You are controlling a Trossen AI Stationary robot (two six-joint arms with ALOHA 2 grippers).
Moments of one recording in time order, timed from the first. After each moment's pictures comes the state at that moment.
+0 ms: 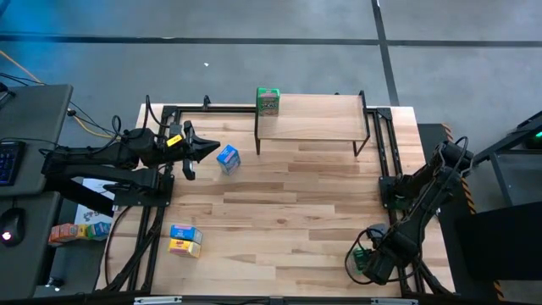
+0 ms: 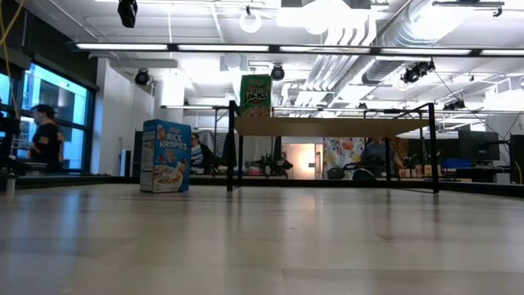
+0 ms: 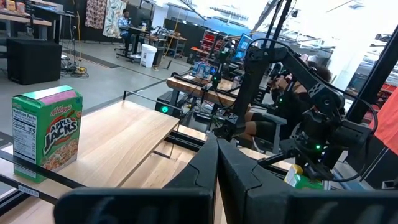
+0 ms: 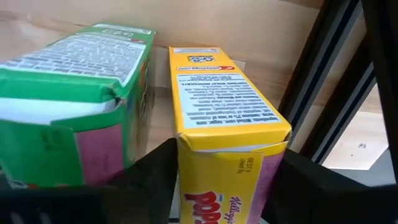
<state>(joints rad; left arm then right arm) 0.02 0.60 0.63 0.01 -0.19 -0.26 0.96 1.53 1.11 -1.04 -0.25 2.35</state>
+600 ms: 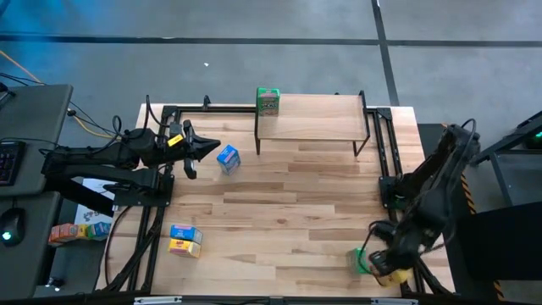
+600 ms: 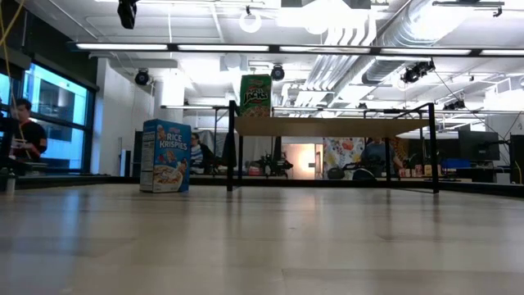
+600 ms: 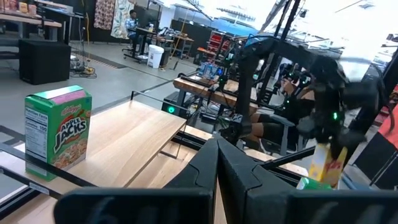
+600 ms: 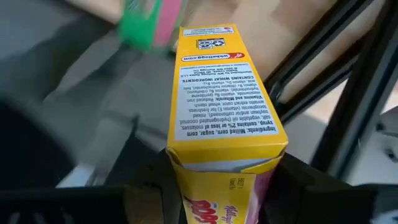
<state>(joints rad) 0.02 0.60 0.63 0.00 -0.22 -0.26 0.96 1.25 1.19 -1.04 -0.34 2.13</state>
